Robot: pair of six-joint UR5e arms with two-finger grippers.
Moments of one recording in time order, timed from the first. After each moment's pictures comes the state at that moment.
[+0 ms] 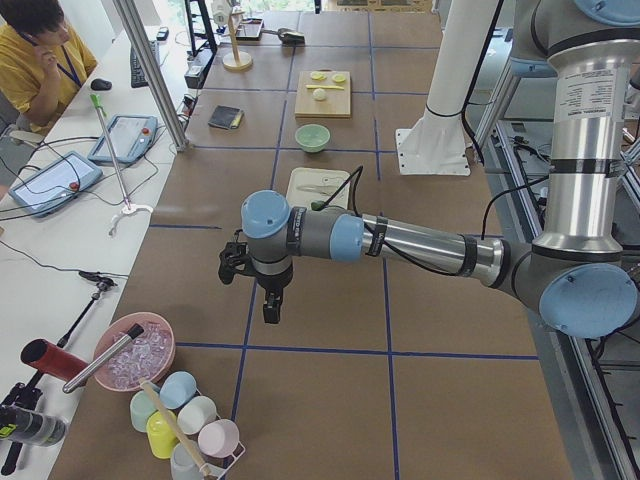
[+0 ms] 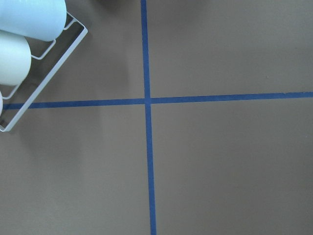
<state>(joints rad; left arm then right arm) -1.52 -1.55 -1.80 -1.52 -2.30 -0.06 1.50 -1.62 1.72 -1.61 2.42 0.01</state>
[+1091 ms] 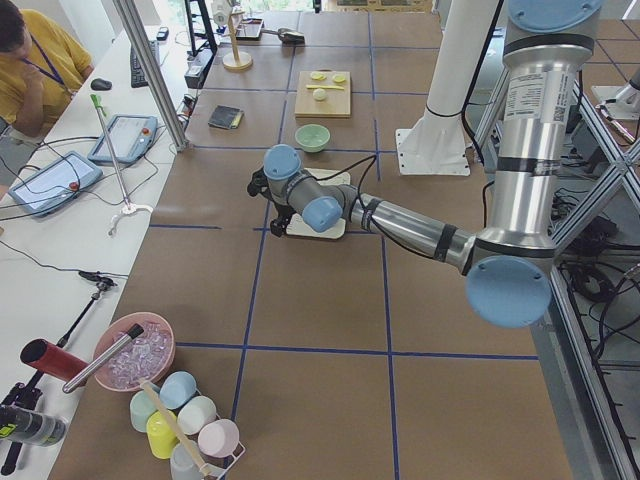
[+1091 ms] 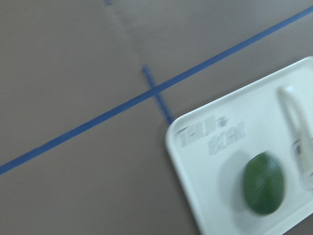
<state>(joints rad) -0.91 -1.82 -1.79 -2.02 -2.36 -0.64 1.49 -1.67 1.77 -1.47 2.56 0.01</state>
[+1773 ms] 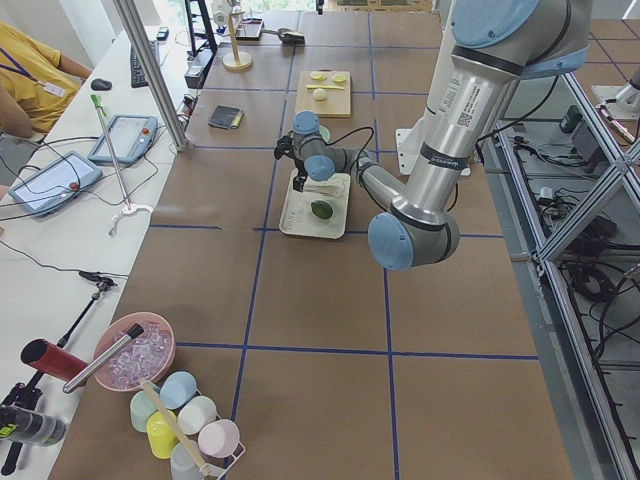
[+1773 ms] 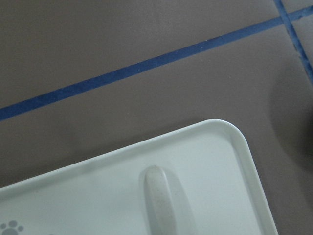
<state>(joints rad) -0.65 -2.03 -1.57 -2.02 -2.02 -0.80 1.49 -1.70 1.77 -1.39 2.57 0.14</state>
